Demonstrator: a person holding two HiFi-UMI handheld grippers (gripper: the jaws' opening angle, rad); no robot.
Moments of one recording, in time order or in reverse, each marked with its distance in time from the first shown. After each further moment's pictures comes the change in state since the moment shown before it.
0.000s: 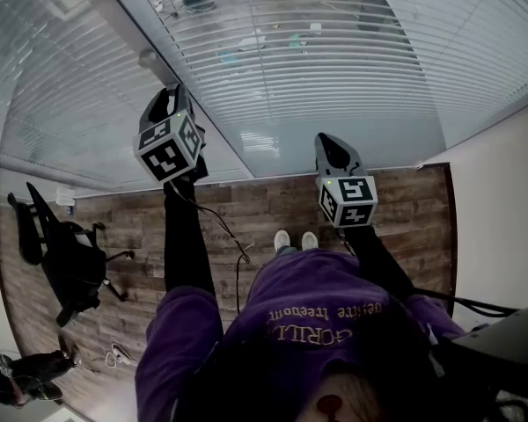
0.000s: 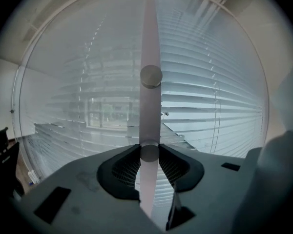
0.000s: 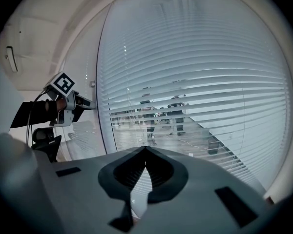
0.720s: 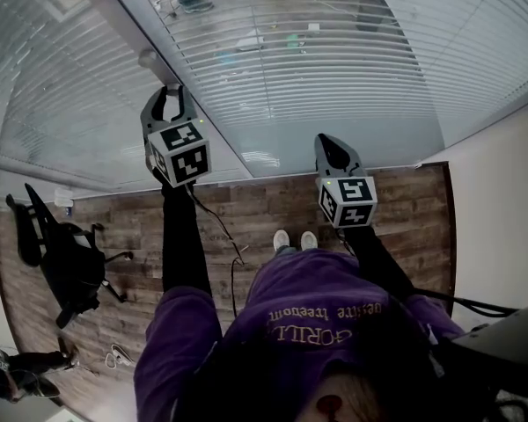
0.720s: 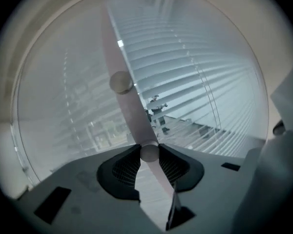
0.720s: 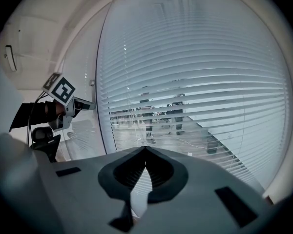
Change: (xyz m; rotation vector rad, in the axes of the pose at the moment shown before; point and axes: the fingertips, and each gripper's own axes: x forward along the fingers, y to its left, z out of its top) left arm 0.001 -0.003 0.001 0.394 0.004 0.094; right arm 0.001 0.002 -0.001 0.001 0.009 -0.011
